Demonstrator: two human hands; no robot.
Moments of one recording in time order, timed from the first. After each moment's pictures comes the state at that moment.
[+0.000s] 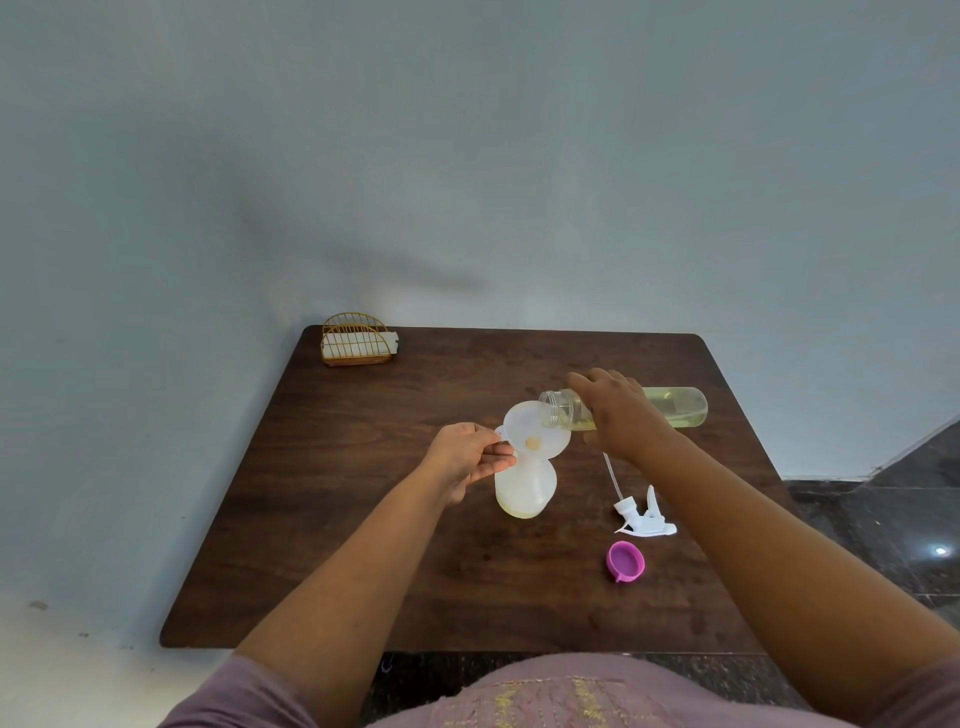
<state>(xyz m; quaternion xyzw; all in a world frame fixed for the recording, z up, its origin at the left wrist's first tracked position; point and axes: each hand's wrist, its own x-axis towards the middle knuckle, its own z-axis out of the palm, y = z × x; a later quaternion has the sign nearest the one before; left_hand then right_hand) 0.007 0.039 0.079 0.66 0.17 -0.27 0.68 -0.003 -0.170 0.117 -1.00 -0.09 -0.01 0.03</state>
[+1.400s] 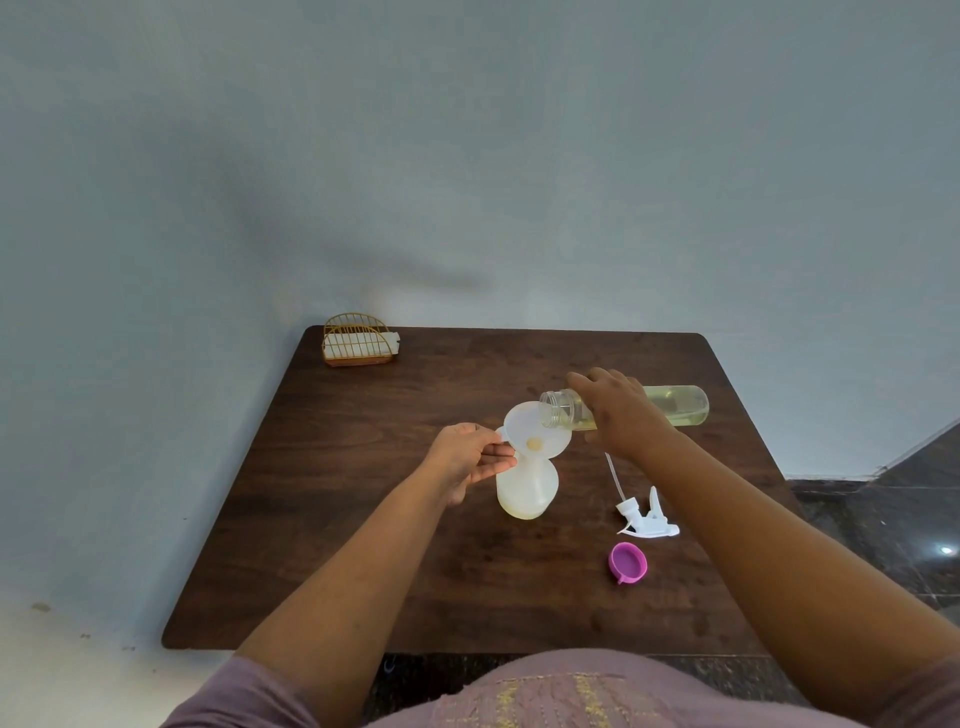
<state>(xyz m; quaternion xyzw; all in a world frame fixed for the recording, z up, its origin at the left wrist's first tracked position) 0.006 0.039 0.082 0.65 0.18 -0.27 0.69 0.000 -0.171 0.116 -1.00 -0.09 -0.01 0.03</state>
